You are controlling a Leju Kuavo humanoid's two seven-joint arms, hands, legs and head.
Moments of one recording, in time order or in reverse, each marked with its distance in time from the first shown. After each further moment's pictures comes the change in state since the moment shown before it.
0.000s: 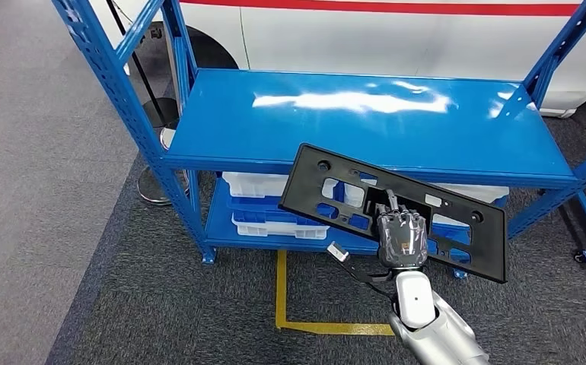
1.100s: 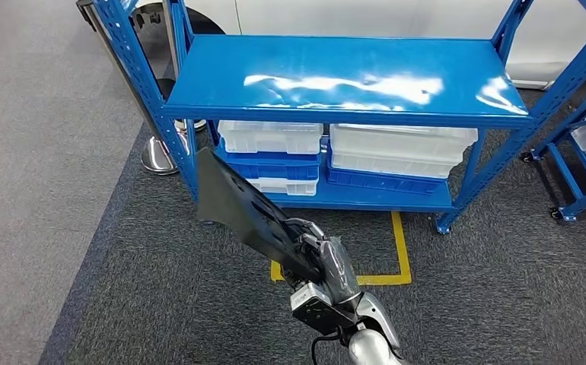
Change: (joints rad) left arm 0.007 0.045 -0.143 0.001 -0.266 -0.143 -0.031; right arm 0.252 0.219 -0.055 -0.415 -1.183 0.499 -0.909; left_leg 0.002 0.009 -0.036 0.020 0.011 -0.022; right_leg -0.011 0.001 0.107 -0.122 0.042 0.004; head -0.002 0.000
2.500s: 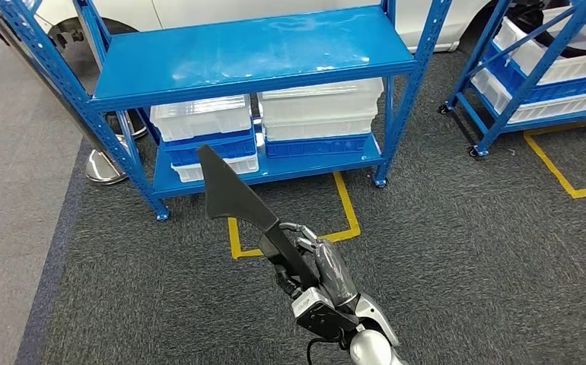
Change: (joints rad) left arm 0.007 0.006 -0.008 0.001 -0.024 -0.018 0.005; right arm 0.004 -0.007 0.017 -0.025 -0.050 0.074 -0.017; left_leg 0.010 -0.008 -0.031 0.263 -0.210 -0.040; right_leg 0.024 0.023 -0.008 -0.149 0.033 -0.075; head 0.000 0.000
